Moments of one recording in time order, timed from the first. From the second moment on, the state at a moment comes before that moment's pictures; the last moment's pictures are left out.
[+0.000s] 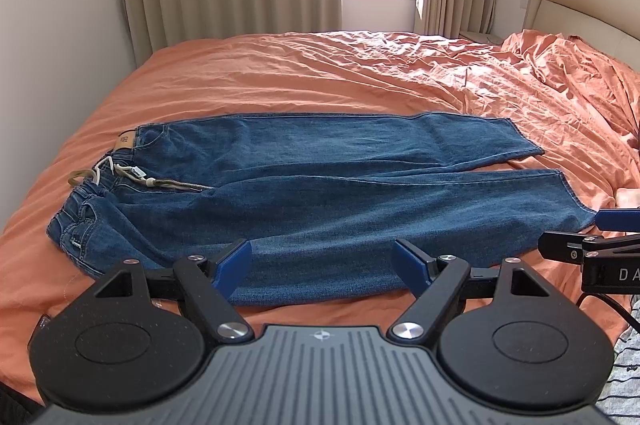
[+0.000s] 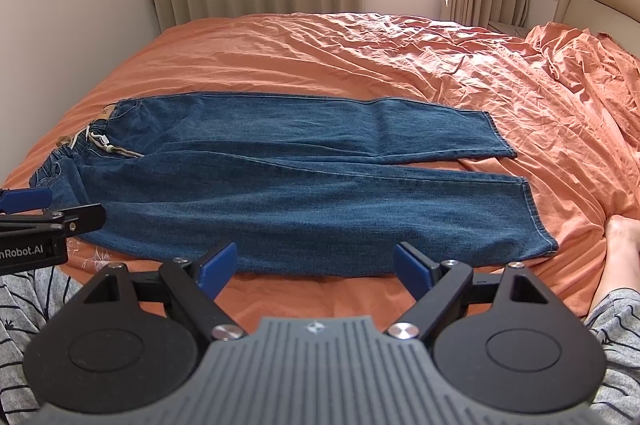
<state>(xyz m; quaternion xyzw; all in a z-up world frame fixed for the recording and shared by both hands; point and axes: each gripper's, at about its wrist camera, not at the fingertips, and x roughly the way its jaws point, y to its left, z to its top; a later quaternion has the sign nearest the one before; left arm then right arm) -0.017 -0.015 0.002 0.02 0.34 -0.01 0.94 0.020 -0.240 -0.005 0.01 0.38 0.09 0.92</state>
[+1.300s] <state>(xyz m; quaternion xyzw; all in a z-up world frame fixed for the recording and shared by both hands) -0.016 -0.016 0.002 0.02 0.34 -0.01 0.94 0.012 -0.238 -0.004 0.00 0.38 0.09 0.92</state>
